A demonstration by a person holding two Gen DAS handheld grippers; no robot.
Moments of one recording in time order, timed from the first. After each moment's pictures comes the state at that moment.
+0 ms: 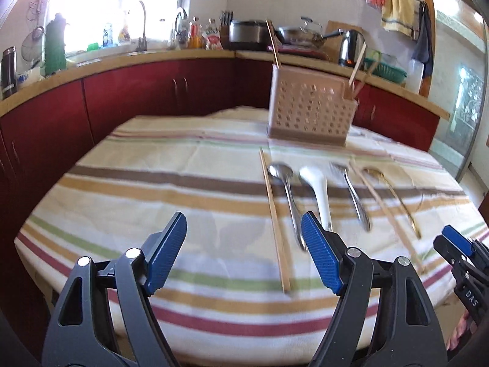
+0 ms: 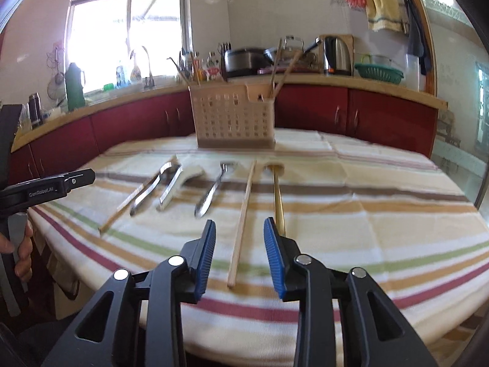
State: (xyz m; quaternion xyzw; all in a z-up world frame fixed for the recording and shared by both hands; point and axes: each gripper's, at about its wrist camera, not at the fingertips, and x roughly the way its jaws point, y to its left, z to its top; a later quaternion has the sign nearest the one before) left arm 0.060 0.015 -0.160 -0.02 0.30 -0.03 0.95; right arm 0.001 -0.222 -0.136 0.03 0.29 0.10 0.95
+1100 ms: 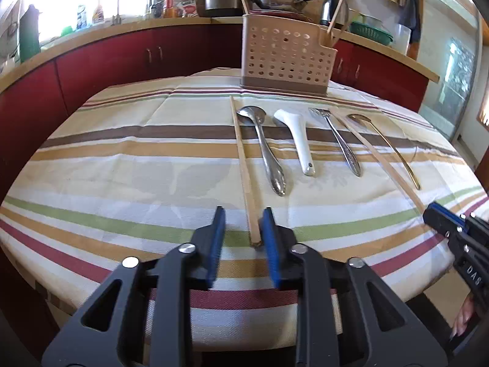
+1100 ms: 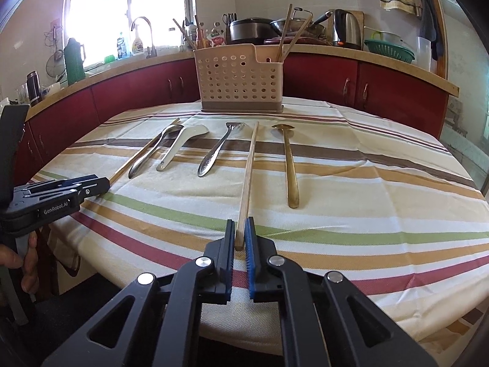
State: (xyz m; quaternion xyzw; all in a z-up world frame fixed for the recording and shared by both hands) left arm 0.060 -0.014 -0.201 0.01 0.36 -0.07 0.93; right arm 0.002 -0.218 -0.148 0.01 0.34 0.11 0.94
